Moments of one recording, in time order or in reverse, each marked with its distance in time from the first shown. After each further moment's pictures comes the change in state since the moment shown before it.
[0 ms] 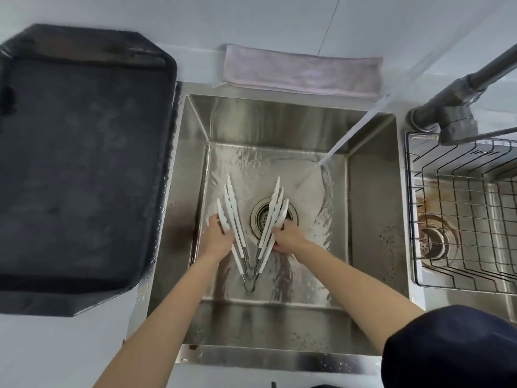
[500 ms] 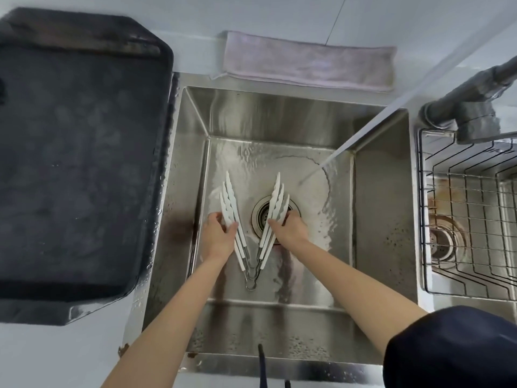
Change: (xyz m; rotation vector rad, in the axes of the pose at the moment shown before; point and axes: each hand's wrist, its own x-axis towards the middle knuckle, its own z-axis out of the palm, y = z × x) left_hand 0.013 -0.004 0.012 0.001 0.135 0.023; right_hand 0.008 -0.002 0.000 -0.108 0.138 -0.053
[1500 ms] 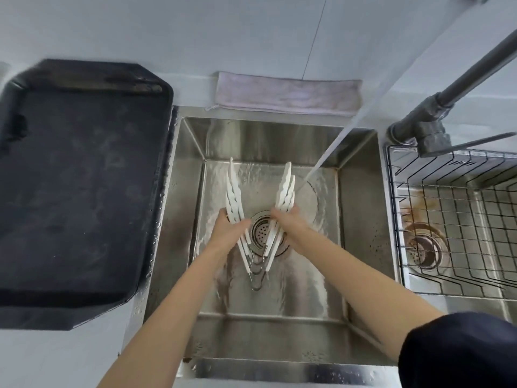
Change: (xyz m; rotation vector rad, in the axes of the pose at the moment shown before) left_hand -0.017 0.054 -0.009 -0.305 -0.230 0.036; right_hand -0.004 -0.025 -0.036 0.542 -0.016 -0.008
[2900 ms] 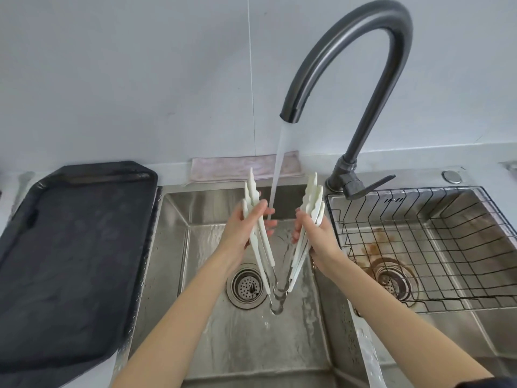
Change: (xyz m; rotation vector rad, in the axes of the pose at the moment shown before) left_hand -0.085 0.127 0.057 -0.323 -0.298 0.427; right_hand -0.082 -0.048 -0.121 0.373 0.029 -0.517
